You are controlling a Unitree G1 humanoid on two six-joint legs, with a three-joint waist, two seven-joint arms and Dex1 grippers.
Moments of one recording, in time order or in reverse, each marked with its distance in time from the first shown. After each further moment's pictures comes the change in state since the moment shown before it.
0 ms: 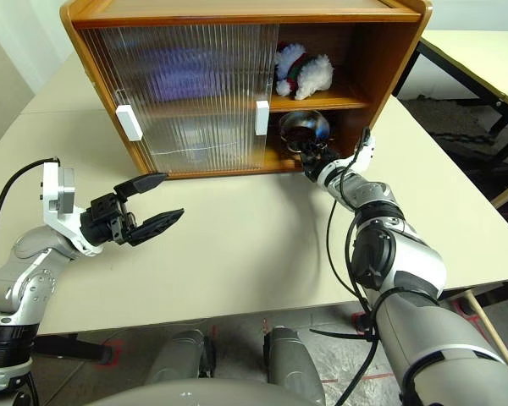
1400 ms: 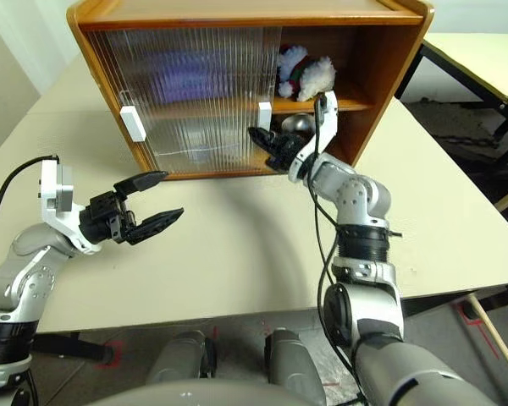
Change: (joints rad) left arm -0.019 0.007 0.002 0.005 0.000 0.001 -0.011; right arm 0.239 0.226 0.326 -1.041 0.007 0.339 -0.055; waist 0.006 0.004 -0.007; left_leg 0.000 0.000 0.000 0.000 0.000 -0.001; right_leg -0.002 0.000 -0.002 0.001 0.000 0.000
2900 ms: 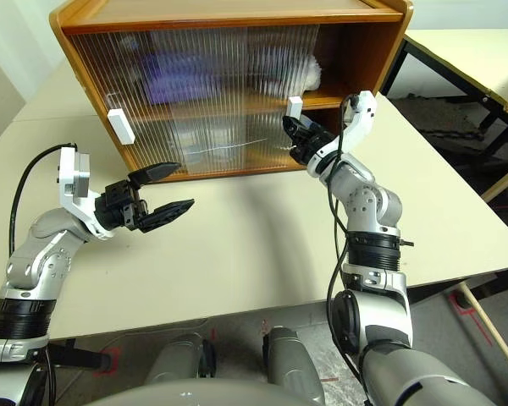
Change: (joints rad) left arm -0.121 -0.044 -0.048 0.115 0.033 -0.019 -0.051; right arm 0.089 -0.068 -0.018 -0.036 -0.020 -0.205 -0.130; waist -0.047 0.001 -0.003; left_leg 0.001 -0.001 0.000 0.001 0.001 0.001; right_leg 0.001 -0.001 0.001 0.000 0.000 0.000
